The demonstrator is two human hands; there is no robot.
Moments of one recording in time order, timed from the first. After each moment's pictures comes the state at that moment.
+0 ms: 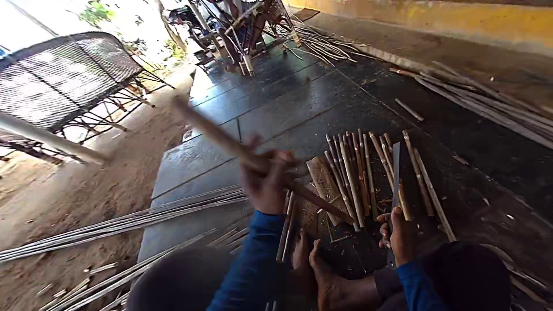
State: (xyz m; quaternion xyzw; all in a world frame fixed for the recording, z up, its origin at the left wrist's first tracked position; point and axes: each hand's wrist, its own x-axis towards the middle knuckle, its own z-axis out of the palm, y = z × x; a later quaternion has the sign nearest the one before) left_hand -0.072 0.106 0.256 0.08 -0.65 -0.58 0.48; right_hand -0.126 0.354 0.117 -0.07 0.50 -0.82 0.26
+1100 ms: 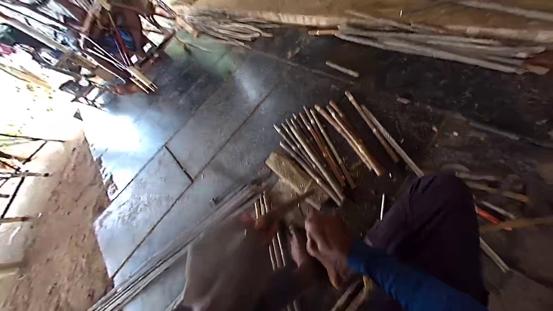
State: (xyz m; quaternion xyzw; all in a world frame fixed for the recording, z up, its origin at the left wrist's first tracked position) left_hand -0.012 0.140 0.255 -0.10 -0.90 -0.22 0.37; right_hand -0.069 0.289 0.081 -0.25 0.82 -0.47 0.23
